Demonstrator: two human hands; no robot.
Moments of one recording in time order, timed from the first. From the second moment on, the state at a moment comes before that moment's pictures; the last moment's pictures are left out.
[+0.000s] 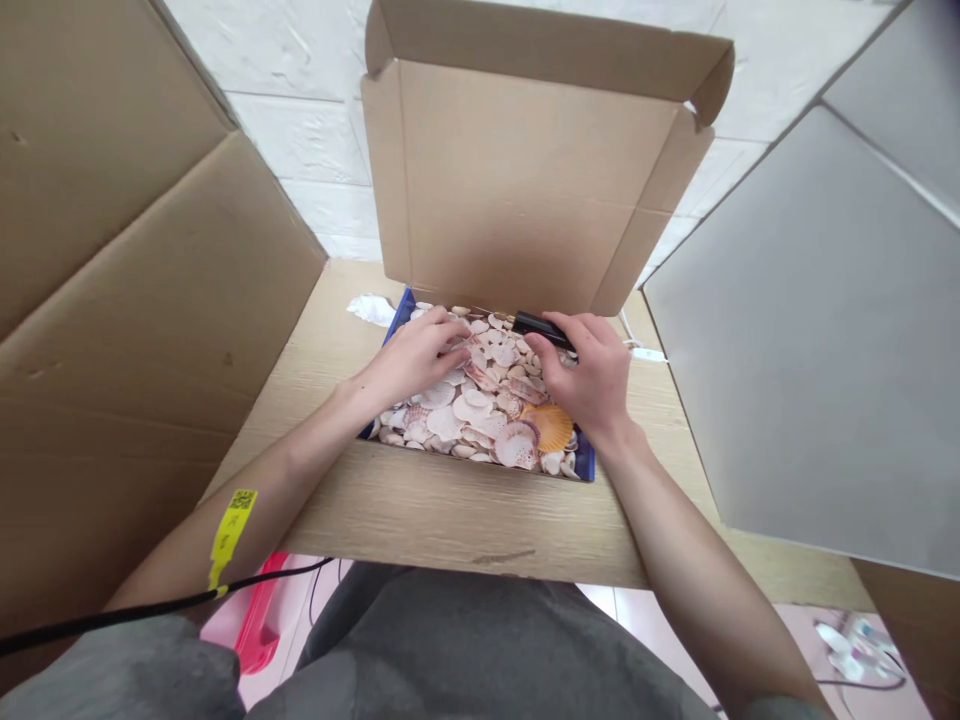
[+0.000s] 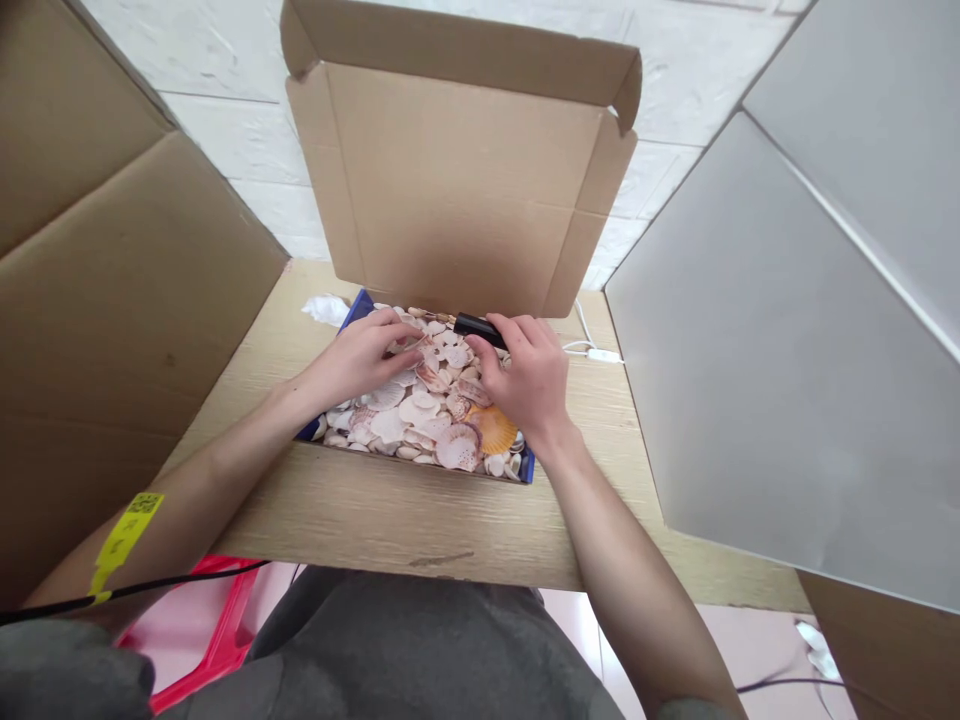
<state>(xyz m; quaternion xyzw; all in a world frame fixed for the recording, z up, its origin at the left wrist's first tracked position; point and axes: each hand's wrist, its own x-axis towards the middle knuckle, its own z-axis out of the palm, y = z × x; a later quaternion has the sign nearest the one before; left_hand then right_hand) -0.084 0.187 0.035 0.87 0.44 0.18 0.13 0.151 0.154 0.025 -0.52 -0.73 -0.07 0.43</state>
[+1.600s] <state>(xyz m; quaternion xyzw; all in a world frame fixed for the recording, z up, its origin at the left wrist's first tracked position) -0.090 0.175 0.048 0.65 0.45 0.36 0.50 0.153 0.152 0.026 -0.44 -0.77 -0.18 0.43</state>
